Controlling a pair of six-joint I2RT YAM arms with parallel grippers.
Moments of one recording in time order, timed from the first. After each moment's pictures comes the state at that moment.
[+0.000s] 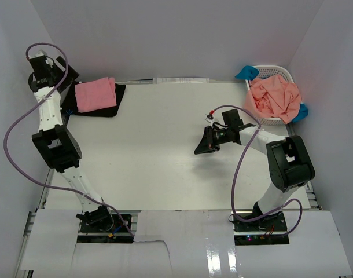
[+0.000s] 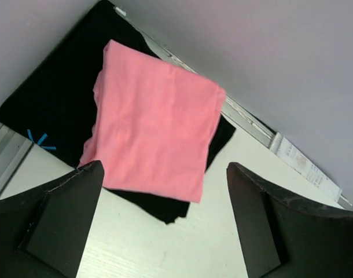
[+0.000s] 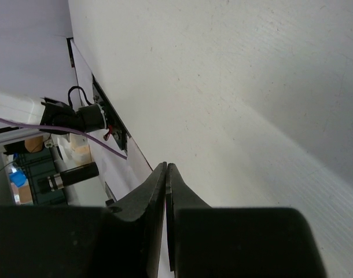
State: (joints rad) left arm 0.41 2.14 2.12 -0.51 0.22 -0.44; right arm 0.36 1.69 0.95 -0.22 -0.92 0.47
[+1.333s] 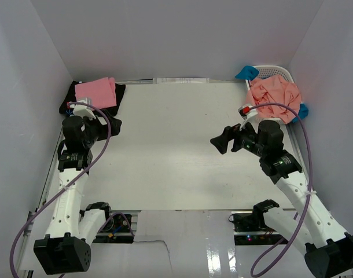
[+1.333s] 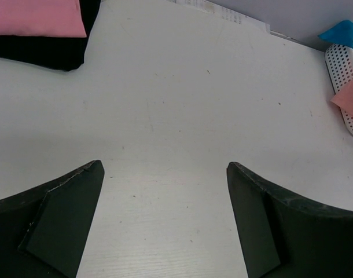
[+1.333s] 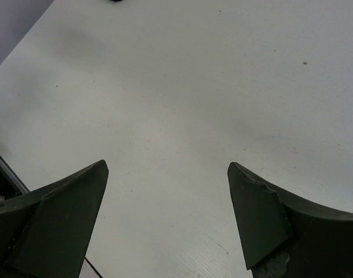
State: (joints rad) left arm 0.07 0.88 0.83 -0.26 0.26 -0.31; right arm 0.38 0.83 0.78 -0.26 -0.39 0.18
